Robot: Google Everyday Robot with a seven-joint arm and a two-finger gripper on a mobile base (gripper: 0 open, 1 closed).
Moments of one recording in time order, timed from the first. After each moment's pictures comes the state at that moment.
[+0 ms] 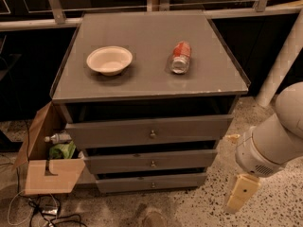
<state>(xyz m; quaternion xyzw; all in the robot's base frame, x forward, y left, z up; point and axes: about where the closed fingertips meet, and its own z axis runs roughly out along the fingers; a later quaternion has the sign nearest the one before) 0.372 -0.202 0.749 -0.59 0.79 0.08 0.13</state>
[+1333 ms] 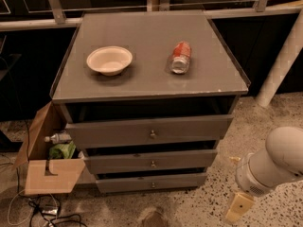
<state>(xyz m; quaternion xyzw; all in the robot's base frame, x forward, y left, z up) 0.375 -0.240 0.636 -0.55 0.82 0.08 0.13</state>
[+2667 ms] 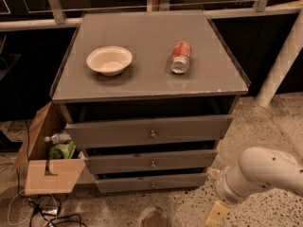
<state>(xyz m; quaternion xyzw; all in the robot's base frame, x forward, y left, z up) 0.386 -0.207 0.542 -0.55 0.82 0.11 0.13</state>
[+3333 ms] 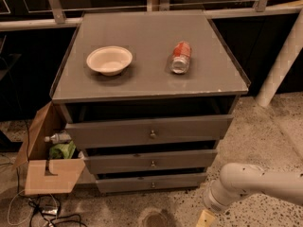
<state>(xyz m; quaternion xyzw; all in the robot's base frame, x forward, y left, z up) 0.390 -0.196 0.423 -0.53 0.83 0.14 0.09</state>
